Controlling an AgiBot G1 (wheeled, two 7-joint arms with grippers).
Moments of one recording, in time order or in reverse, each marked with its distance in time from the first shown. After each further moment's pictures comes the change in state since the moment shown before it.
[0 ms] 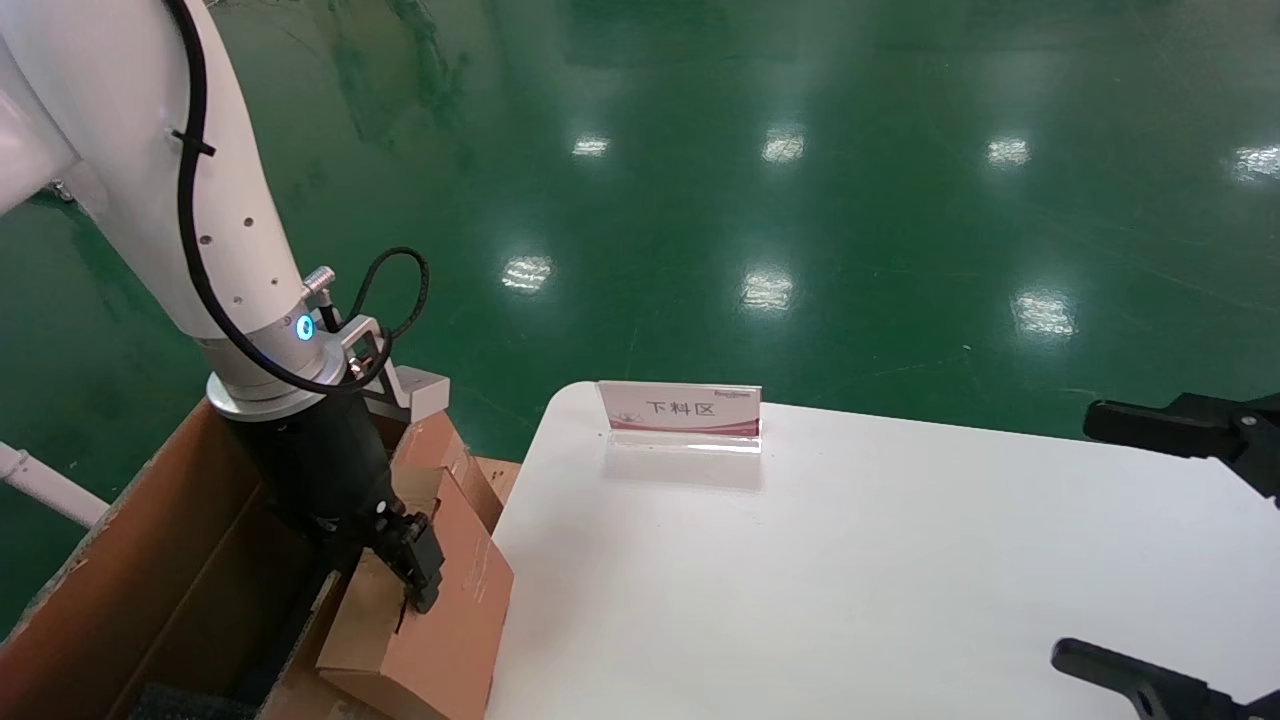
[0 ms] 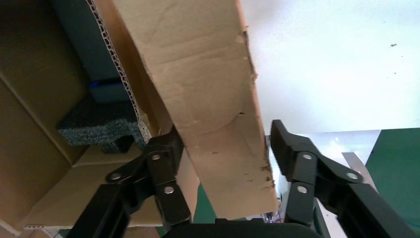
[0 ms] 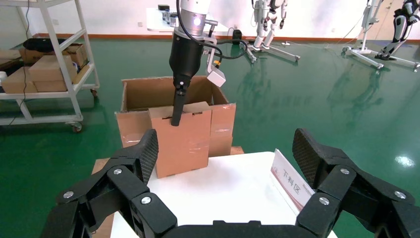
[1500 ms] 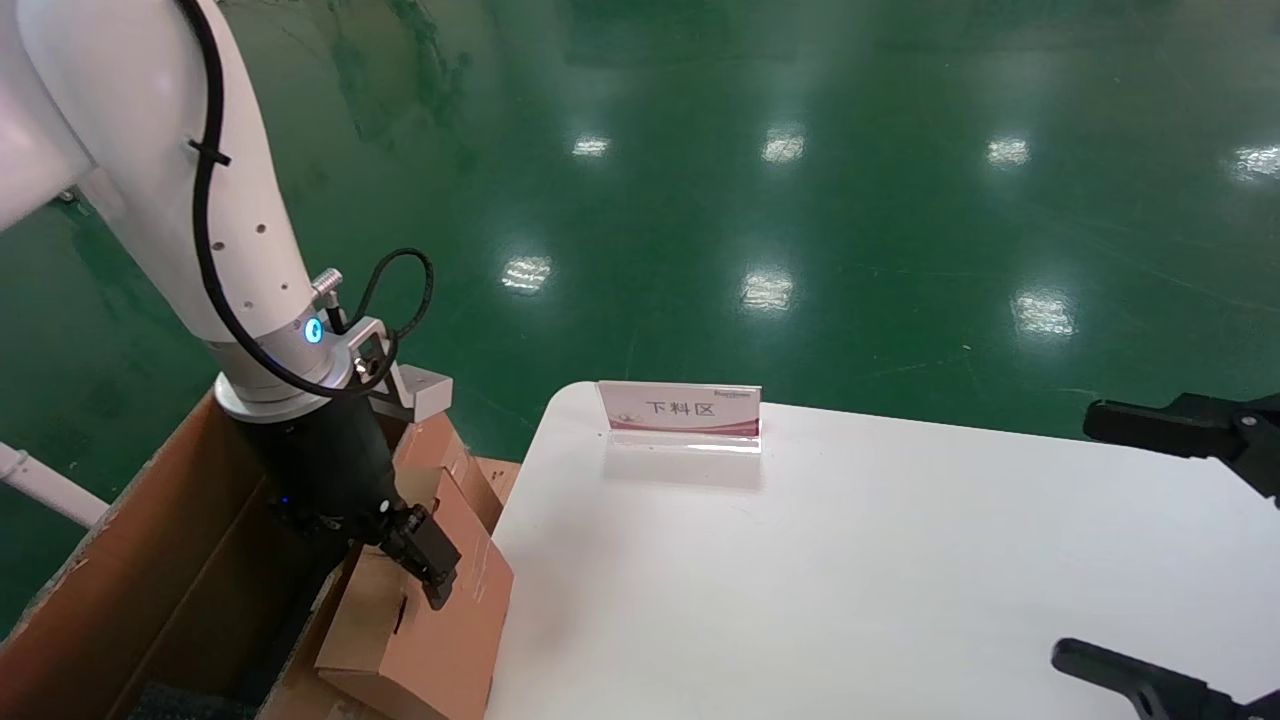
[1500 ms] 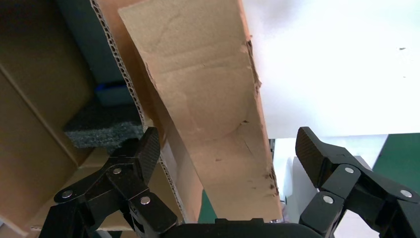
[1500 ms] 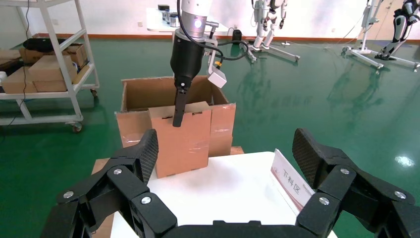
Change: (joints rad) left arm 0.007 0.008 -0.002 -0.008 0.021 -0.003 -0.009; right arm 0.000 0.000 0.000 0.000 0.000 0.000 0.000
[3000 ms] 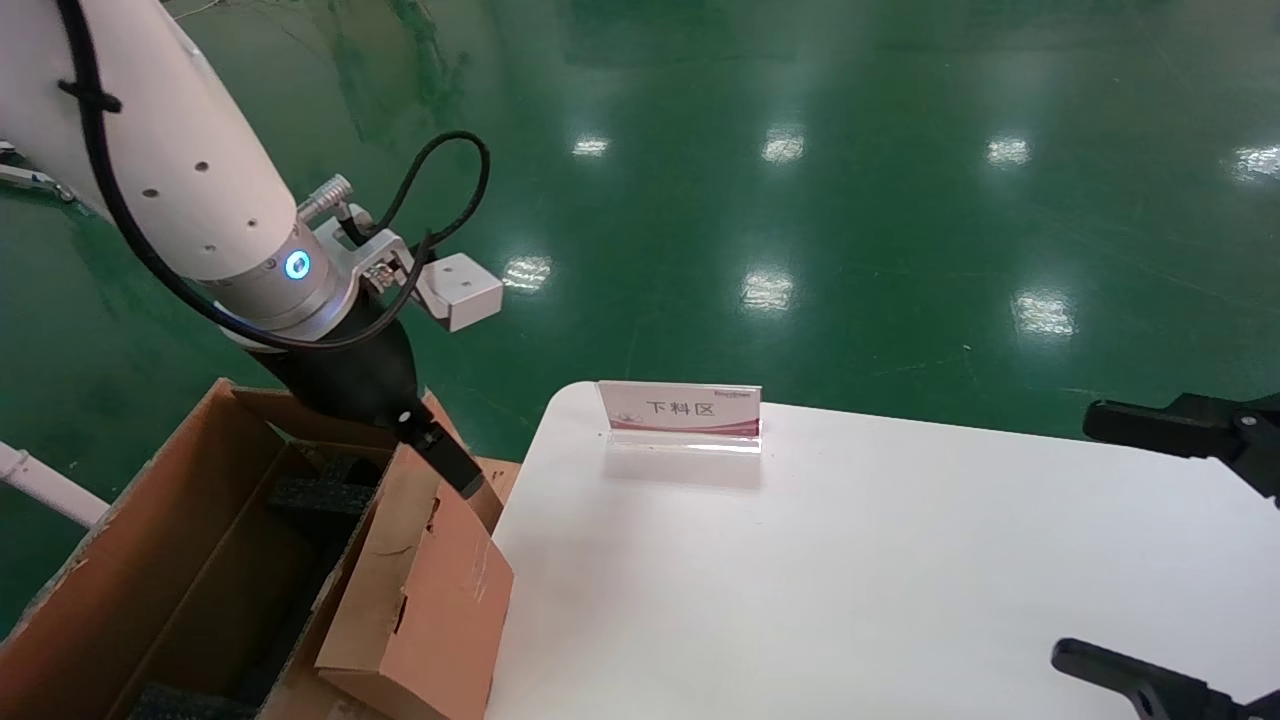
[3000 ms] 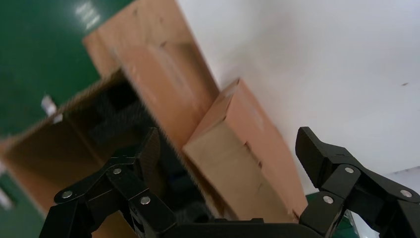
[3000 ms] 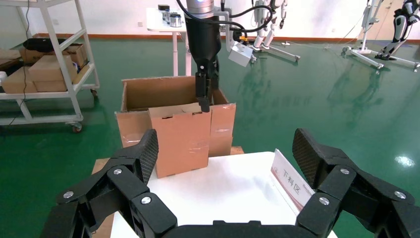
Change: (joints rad) left arm -0.013 -0.042 -0.267 -0.285 0.235 0.019 0.102; right arm 0.000 0.000 0.000 0.000 0.000 0.000 0.000
